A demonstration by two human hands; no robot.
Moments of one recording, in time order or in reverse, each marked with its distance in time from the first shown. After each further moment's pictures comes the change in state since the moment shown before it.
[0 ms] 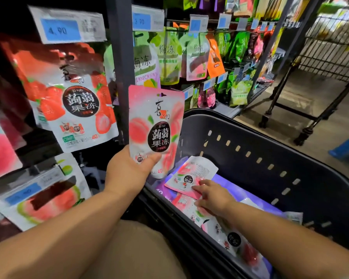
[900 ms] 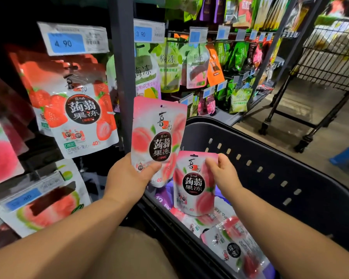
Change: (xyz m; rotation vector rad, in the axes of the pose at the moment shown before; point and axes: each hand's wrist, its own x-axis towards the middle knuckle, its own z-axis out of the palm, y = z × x) left_hand -0.002 0.001 -0.002 0.040 -0.057 0.040; right_hand 0.002 -0.020 -0.068 0.986 0.549 0.082
